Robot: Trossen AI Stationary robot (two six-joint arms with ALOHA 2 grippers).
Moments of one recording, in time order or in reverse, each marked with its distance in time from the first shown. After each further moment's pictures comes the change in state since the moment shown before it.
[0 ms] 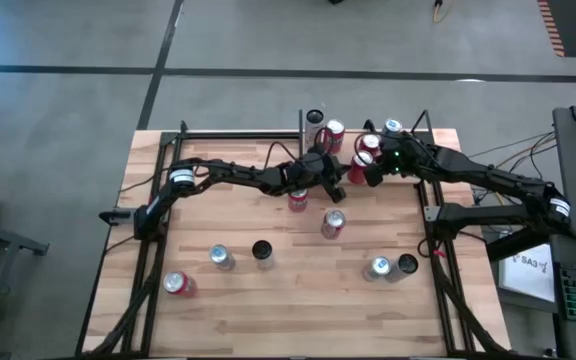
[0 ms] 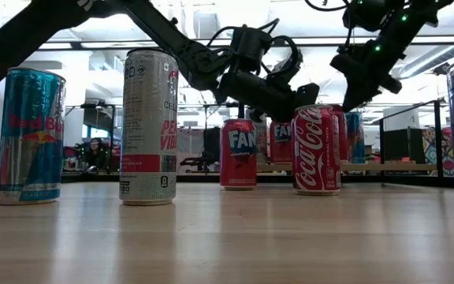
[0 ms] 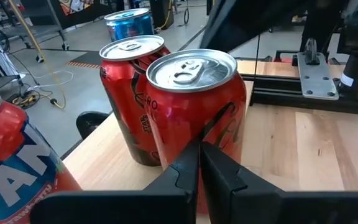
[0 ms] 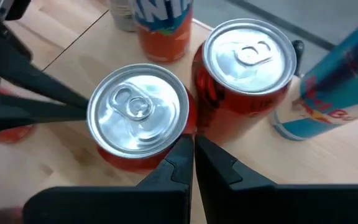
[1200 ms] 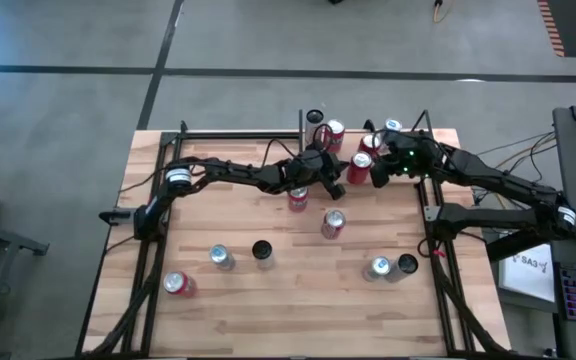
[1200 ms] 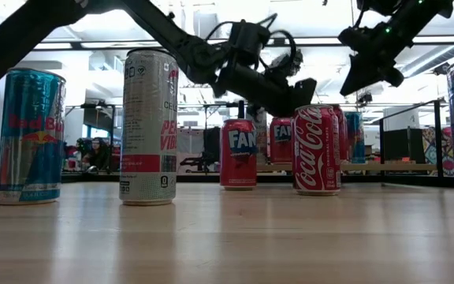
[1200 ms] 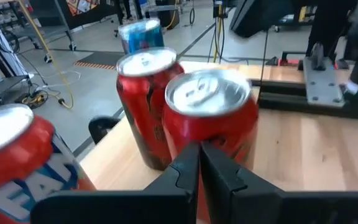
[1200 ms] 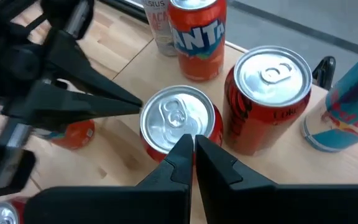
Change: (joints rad) left arm 0.001 -0.042 -0.003 -0.041 -0.024 0.003; right arm 0.005 -0.116 0.009 0.008 -0.118 0.031
